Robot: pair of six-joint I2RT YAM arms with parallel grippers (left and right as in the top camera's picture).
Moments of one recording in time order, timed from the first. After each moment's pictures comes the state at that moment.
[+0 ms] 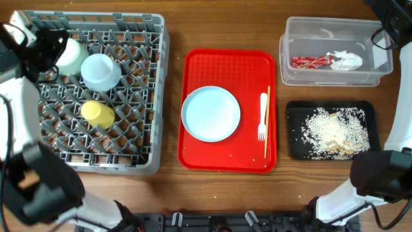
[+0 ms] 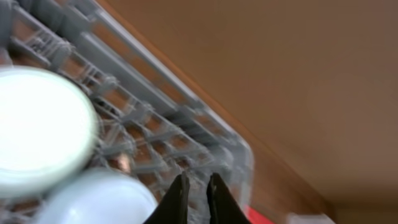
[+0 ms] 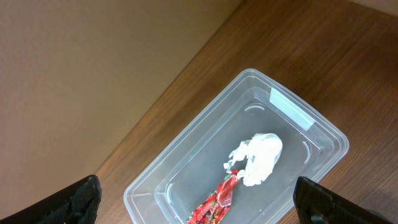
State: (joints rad) left arm 0.48 1.74 1.43 -0.35 0.67 -0.49; right arm -0.25 1.82 2.02 -0.94 0.14 0.61
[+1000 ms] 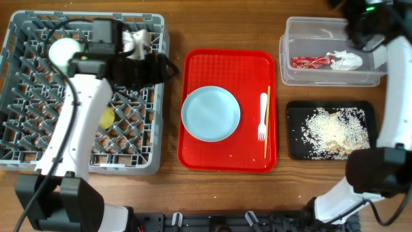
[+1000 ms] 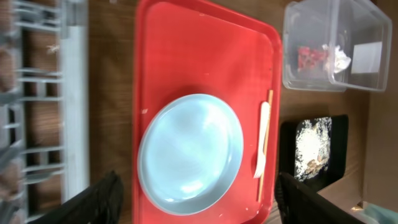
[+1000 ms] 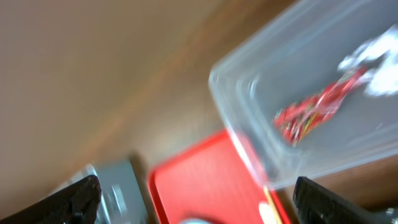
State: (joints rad) left arm -0.12 1.62 1.43 -0.90 0.50 -0.31; right arm -0.14 1.85 2.02 -1.08 -0.31 0.61
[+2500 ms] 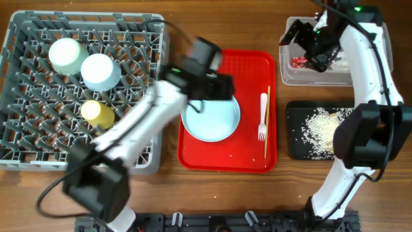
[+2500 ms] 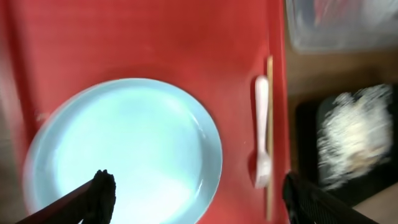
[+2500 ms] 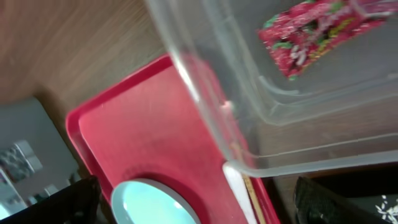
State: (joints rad) left arm -0.59 1.77 1.43 -0.71 0.17 -0.48; right arm -0.06 2.06 1.93 -1.17 -0.33 0.53
